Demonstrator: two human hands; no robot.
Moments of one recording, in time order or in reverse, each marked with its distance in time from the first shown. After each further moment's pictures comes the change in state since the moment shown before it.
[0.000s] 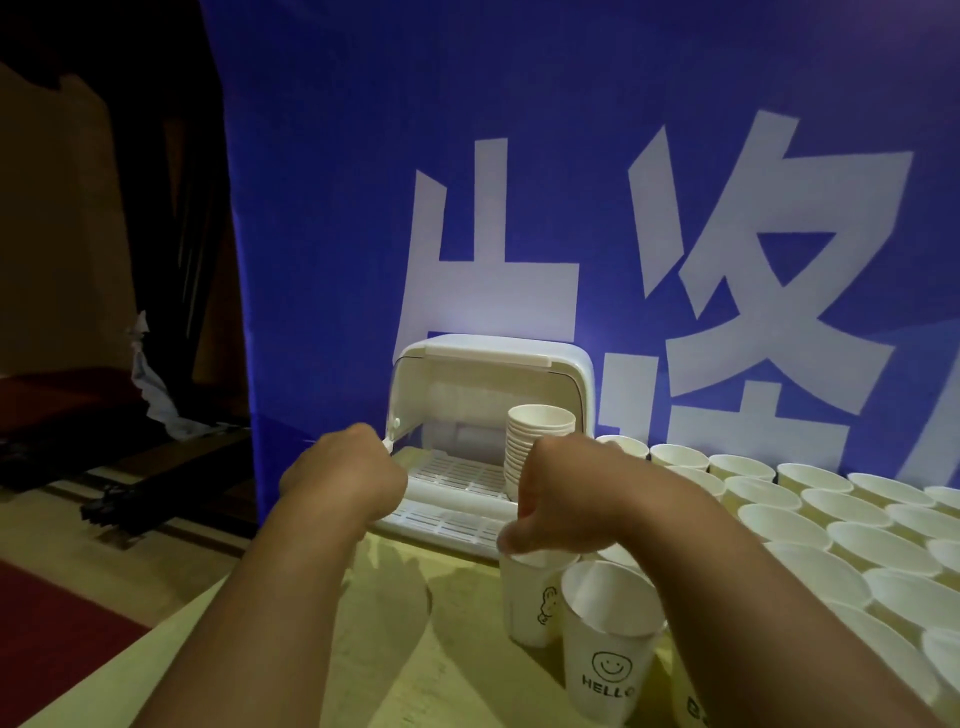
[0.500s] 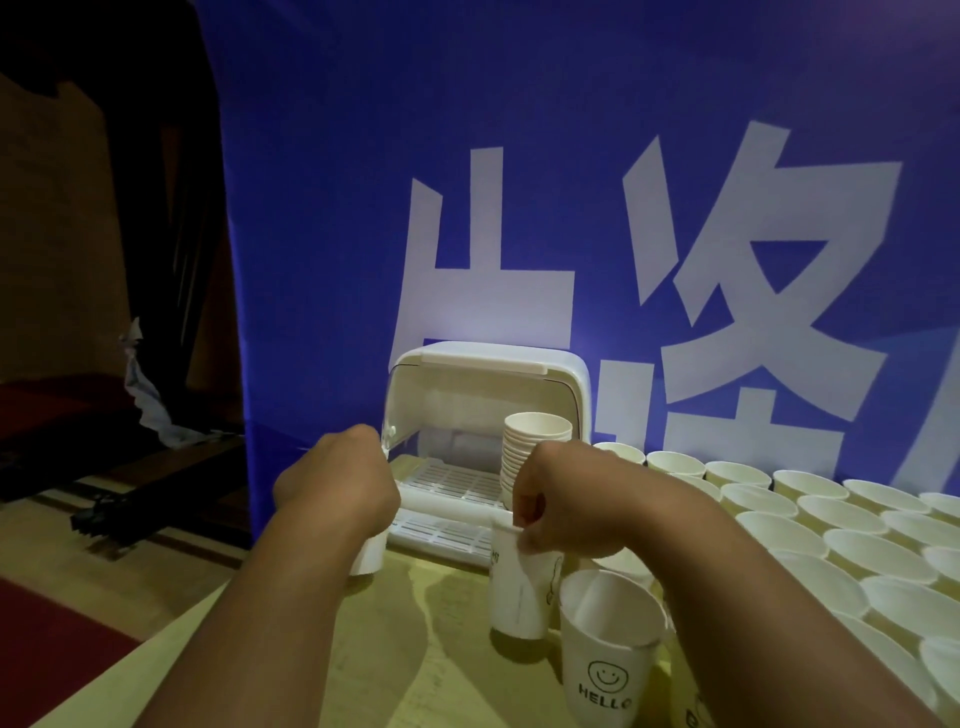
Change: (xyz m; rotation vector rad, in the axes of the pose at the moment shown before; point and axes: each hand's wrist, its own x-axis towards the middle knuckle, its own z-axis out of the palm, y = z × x) left_hand -0.005 0.004 -0.003 0.077 0.038 0.036; right_hand 0.007 0.012 0.003 0.062 -0.001 -0.084
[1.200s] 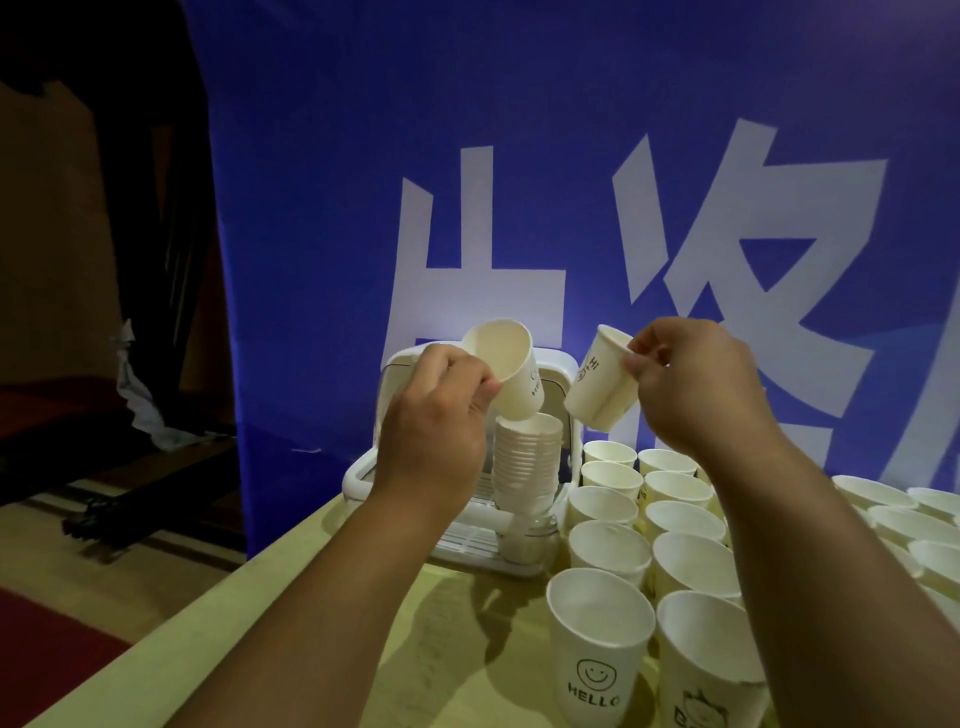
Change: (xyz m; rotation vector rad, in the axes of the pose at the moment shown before) left_hand -0.001 0.061 0.023 -0.600 0.691 0.691; right_hand -0.013 0.050 -0.053 0.352 0.821 0.417
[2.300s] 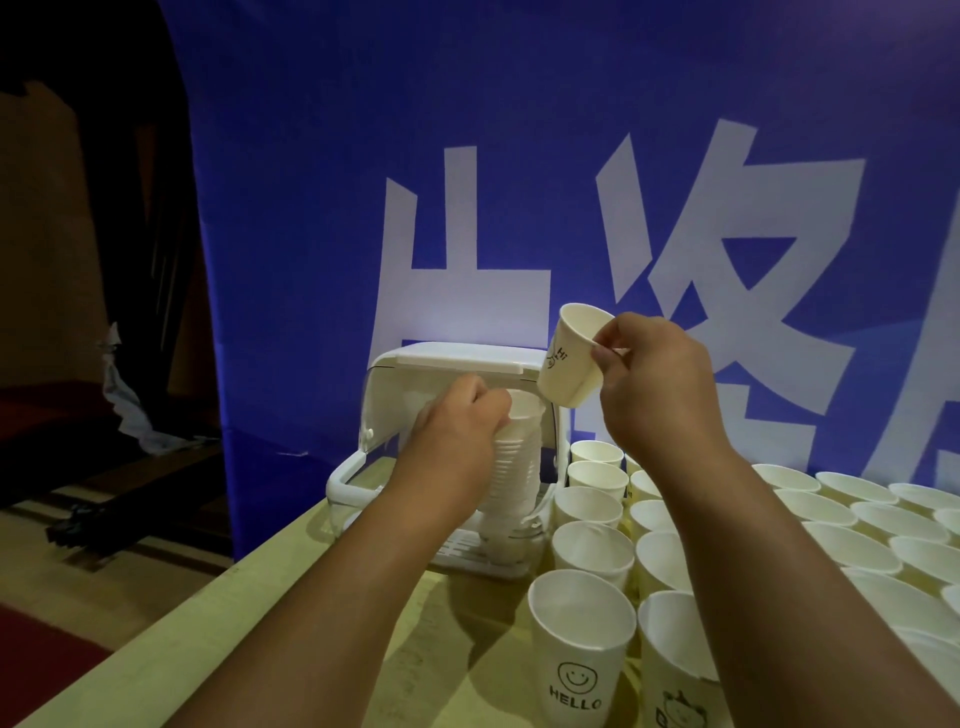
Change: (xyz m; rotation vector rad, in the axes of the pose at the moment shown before) left_hand 0.002 0.008 0.022 0.162 -0.486 -0.069; right_hand -0.001 -0.002 0.017 0.046 0.121 -0.085
